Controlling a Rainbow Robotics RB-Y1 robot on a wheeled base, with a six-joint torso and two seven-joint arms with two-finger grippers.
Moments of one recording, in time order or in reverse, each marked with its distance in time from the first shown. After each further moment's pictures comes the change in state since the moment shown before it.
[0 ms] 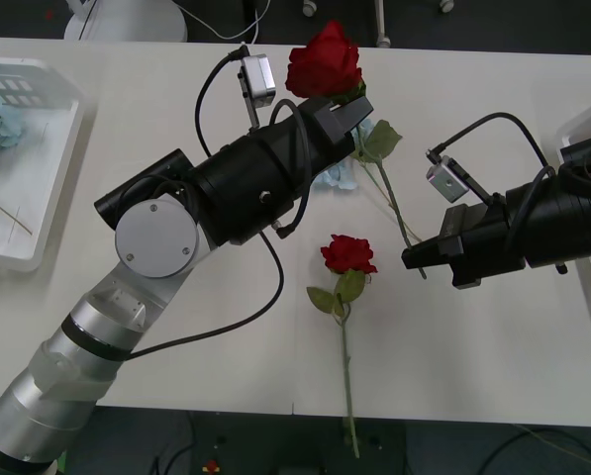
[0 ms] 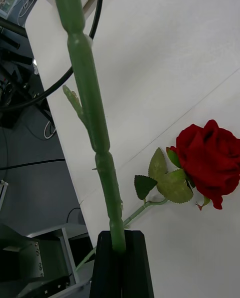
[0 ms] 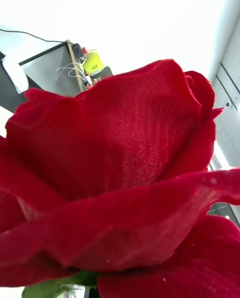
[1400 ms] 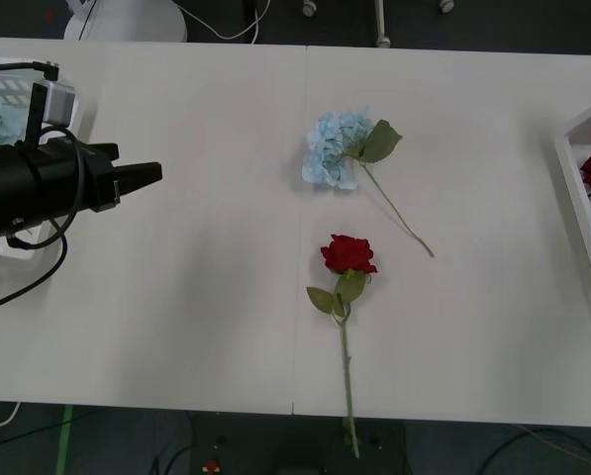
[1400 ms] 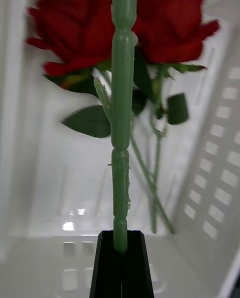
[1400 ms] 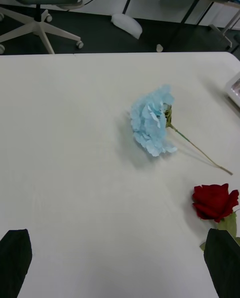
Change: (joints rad) right arm -0.167 -0.373 -0.008 0.603 0.683 -0.077 -0.220; left arm 0.201 0.306 0.621 -0.076 -0.149 0.725 -0.415
